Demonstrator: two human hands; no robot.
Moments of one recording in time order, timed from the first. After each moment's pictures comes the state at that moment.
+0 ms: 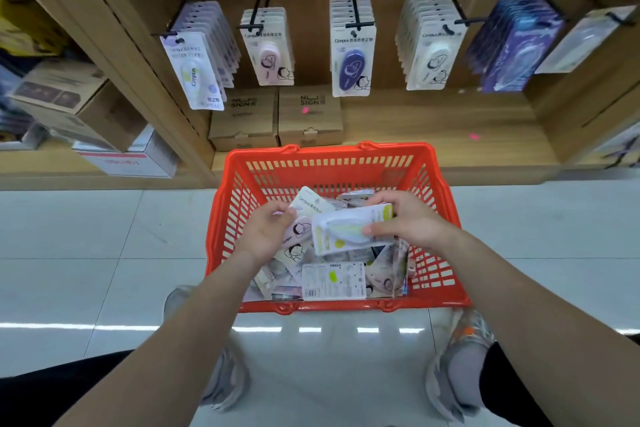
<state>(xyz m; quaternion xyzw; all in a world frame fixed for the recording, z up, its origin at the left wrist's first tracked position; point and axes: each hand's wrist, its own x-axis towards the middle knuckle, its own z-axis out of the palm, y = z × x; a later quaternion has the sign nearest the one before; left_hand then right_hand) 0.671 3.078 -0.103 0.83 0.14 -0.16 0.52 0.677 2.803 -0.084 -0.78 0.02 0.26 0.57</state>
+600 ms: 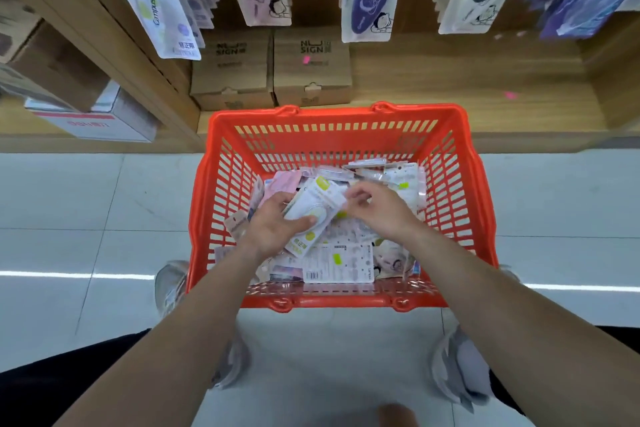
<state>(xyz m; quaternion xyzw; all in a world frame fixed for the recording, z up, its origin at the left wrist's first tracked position) 0.682 3.078 -0.168 0.81 0.15 -0.26 0.50 0.694 2.850 -0.177 -0.83 0.04 0.26 0.48</state>
